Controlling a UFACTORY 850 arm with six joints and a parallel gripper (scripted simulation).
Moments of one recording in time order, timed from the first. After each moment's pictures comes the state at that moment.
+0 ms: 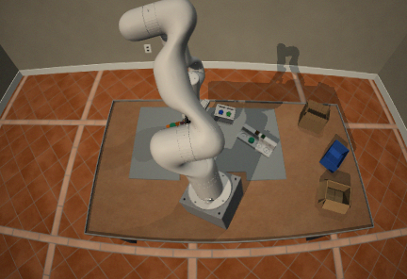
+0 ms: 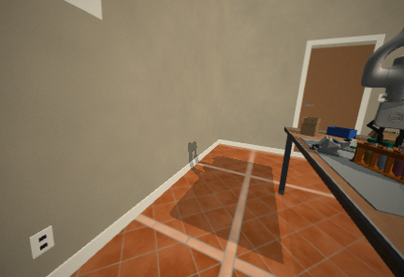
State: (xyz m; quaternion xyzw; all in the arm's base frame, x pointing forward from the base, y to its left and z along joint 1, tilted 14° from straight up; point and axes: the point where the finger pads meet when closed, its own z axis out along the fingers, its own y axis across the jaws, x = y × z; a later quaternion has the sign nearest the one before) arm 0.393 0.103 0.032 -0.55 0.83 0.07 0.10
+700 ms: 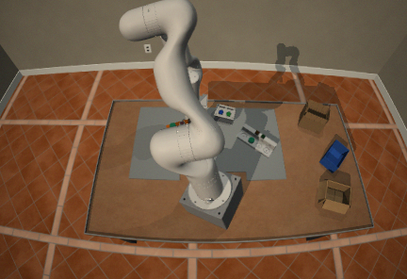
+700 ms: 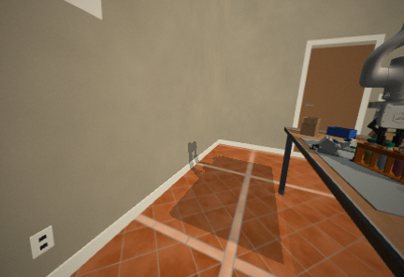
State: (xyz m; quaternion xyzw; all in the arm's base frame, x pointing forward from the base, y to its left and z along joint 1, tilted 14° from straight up) arm 0.394 0.103 0.032 -0.70 0.70 0.05 0.11
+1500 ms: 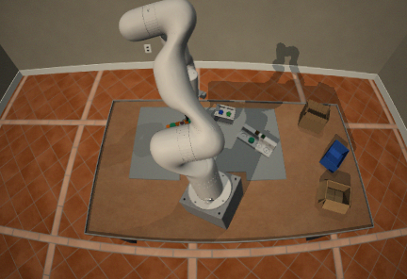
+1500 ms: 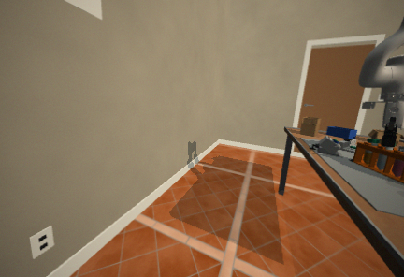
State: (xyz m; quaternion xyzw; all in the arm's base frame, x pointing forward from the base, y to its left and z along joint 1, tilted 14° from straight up) arm 0.394 0.103 0.033 -0.96 0.25 0.01 0.10
